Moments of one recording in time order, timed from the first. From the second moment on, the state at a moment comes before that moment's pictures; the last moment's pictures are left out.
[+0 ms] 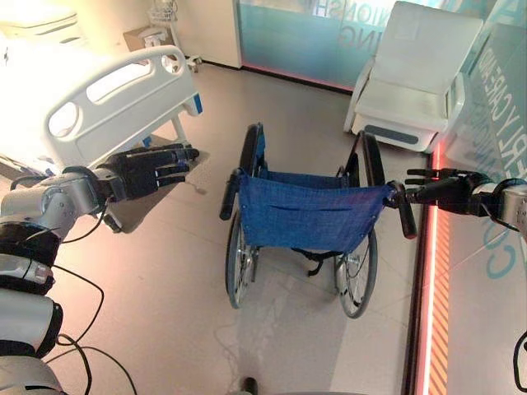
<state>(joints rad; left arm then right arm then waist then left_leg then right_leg) -0.90 1.06 -0.45 0.71 -1.08 0.51 -0.32 -0.91 -0.97 0.38 0.77 0.72 0.60 0.39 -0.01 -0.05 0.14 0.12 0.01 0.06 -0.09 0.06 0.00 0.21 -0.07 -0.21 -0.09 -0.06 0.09</state>
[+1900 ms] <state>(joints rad) -0.92 0.83 -0.54 0.68 -1.17 0.57 -0.13 -0.96 -0.70 0.45 0.87 0.72 0.65 -0.17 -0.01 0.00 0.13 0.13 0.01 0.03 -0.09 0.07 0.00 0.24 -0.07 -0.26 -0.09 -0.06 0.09</state>
